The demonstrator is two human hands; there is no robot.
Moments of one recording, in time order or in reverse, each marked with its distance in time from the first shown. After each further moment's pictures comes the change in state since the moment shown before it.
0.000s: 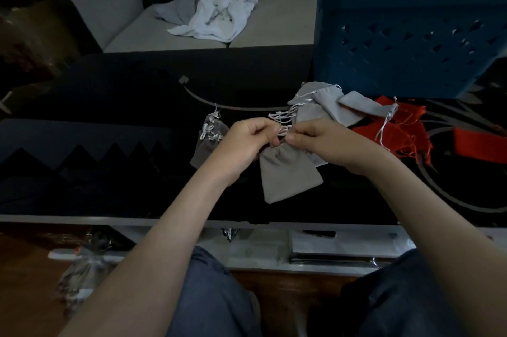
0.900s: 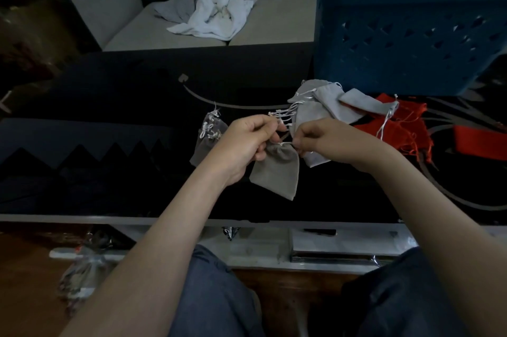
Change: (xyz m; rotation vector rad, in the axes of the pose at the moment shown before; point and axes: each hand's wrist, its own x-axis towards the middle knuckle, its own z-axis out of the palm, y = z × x) left_hand 0.002 -0.001 0.002 -0.208 0.017 -0.093; right_hand -0.002 0.003 -0.007 -0.075 -0.010 0.093
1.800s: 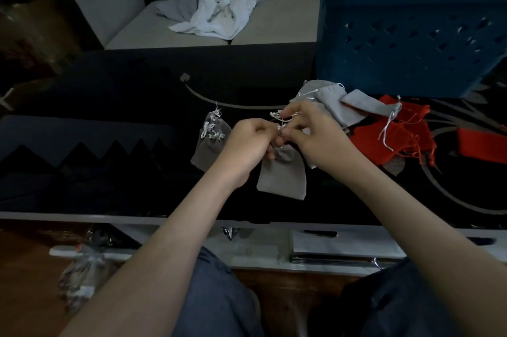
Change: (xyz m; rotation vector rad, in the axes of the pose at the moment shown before) left_hand 0.004 -0.004 0.008 0.144 0.115 -0.004; right_hand 0.007 -0.012 0.029 0.143 0.331 -0.159
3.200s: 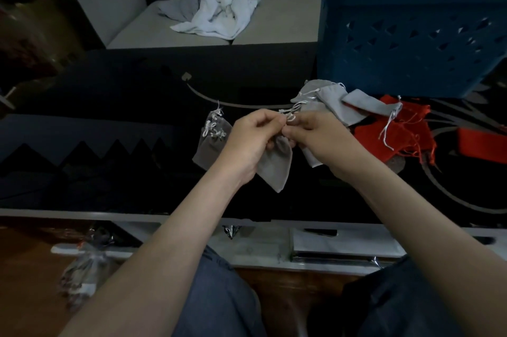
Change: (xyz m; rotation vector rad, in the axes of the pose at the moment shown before) left_hand -0.002 0.002 0.003 -0.229 -0.005 0.045; right_hand 0.001 -0.003 -0.001 0.156 -0.073 0.144
